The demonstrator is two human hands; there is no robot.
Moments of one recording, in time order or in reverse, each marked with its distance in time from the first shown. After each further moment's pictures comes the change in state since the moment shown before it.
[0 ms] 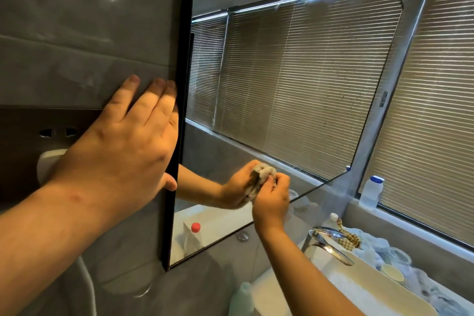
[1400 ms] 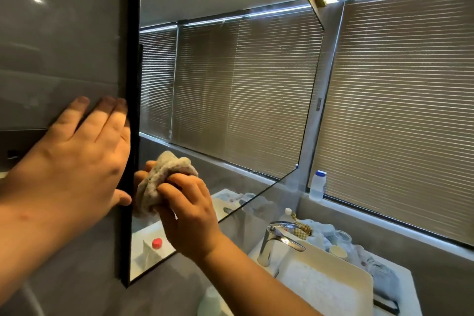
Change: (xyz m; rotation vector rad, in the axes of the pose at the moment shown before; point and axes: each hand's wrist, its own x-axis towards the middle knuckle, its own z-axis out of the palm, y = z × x) left_hand 0.007 -0.003 0.011 -0.194 0.053 0.006; right_hand -0.061 -0.086 -0.012 0.000 -0.167 -1.070
